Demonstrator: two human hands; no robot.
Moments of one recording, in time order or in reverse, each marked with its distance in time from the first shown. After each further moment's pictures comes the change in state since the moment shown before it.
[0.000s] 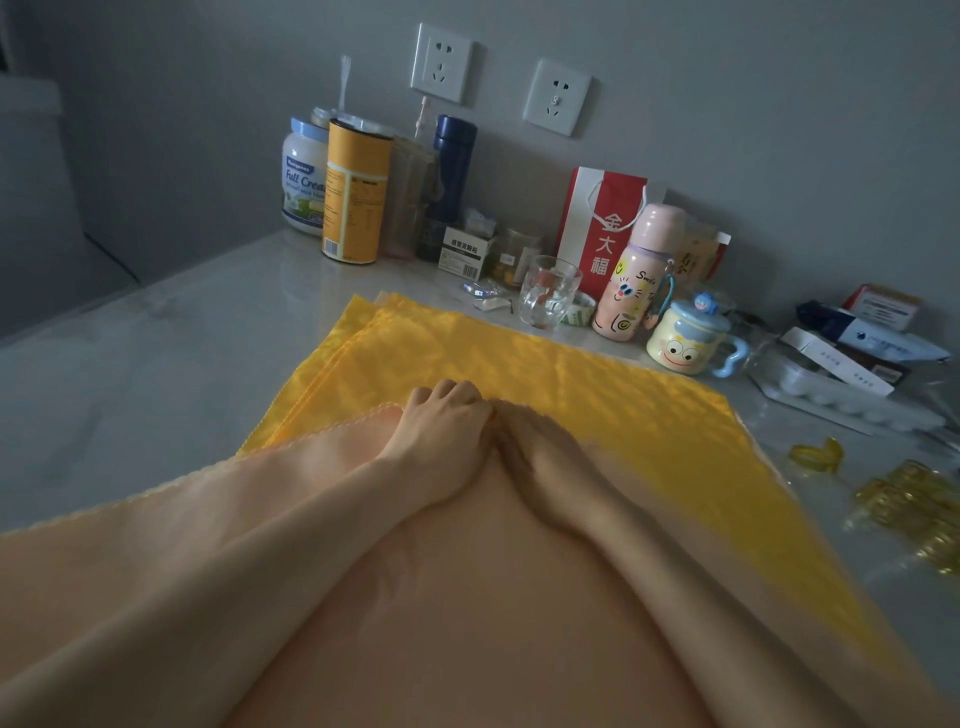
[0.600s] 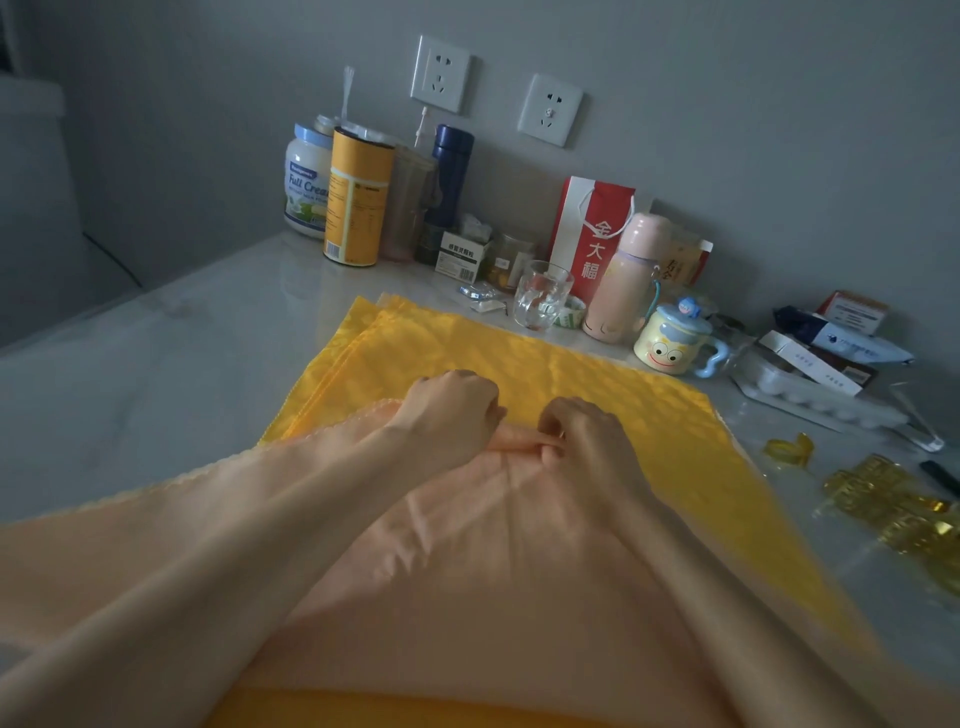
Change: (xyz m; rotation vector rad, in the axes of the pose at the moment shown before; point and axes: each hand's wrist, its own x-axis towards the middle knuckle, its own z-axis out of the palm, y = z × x) left_hand 0.001 0.010 -0.033 -0.066 -0.057 -0.045; right_hand -0.027 0.000 -0.027 -0.121 0.275 0.078
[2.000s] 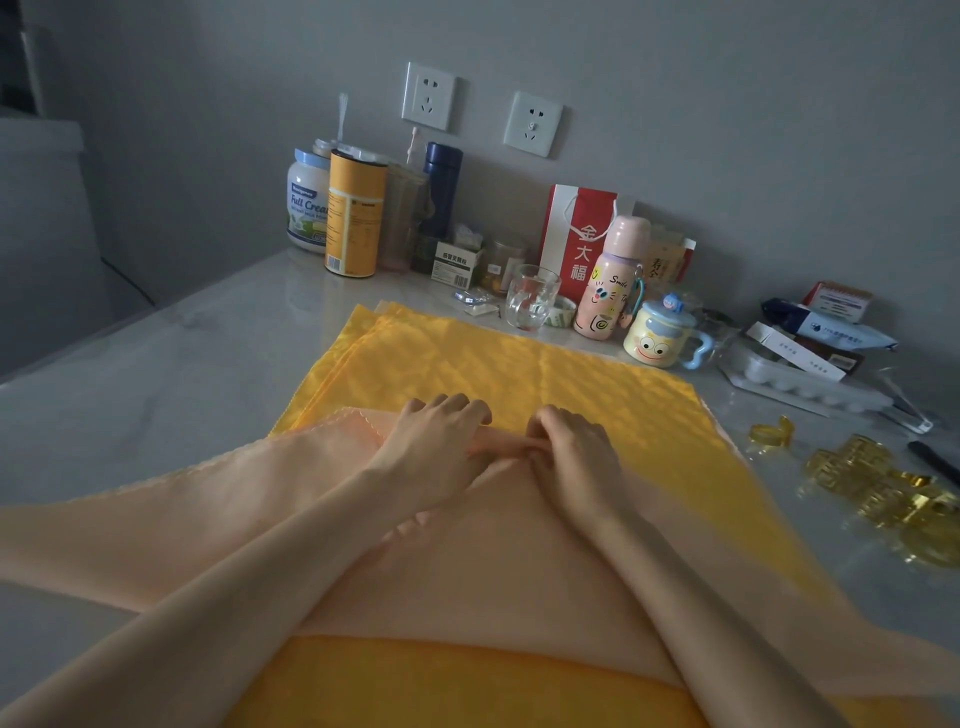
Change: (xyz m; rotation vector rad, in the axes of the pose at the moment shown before) left_hand -0.042 0.006 0.012 0.051 0.068 0.104; right_hand -0.035 -0.015 -0.003 0.018 0.020 0.034
